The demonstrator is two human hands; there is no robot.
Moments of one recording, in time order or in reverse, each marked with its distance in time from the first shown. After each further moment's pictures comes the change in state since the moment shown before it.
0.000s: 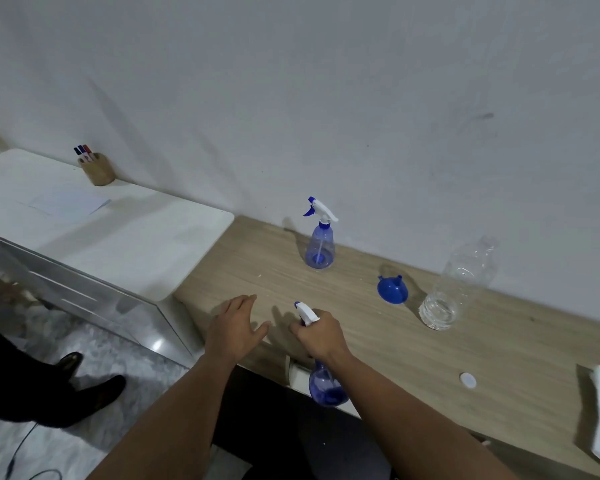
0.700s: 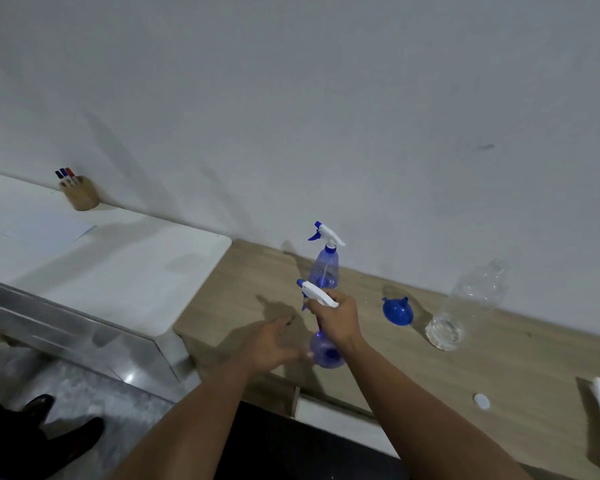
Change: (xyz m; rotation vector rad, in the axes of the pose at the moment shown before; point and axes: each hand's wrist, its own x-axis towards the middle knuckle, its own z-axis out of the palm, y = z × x) left_hand 0.040 0.022 -0.025 -0.476 -0.451 -0.001; right_hand 0.036 -0.065 -0.011 0.348 0.186 -0.147
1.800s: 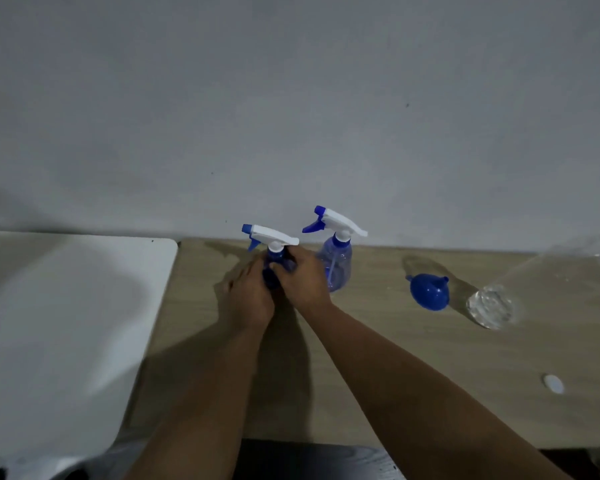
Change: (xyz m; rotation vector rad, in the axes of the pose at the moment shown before) left_hand 0.253 -0.046 -0.042 0.261 0.376 0.181; right_hand 0.214 0.051 0.115 -0.376 0.153 -0.022
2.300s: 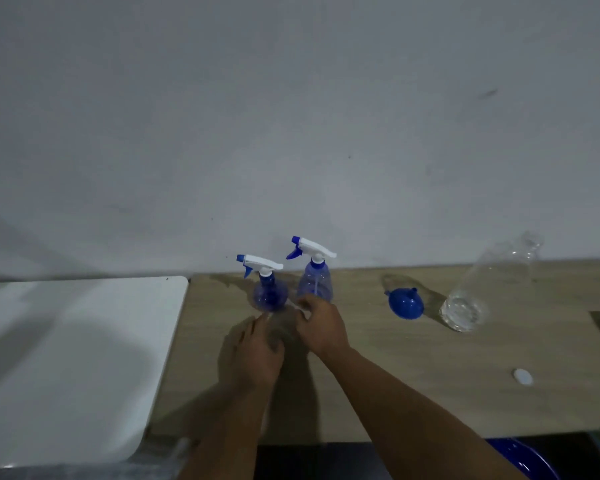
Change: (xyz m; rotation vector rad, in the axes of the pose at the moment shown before) left_hand -0.099 0.027 -0.033 0.126 -0.076 -0.006; right_hand -0.079 0.008 -0.067 -0.101 -0.038 0.021
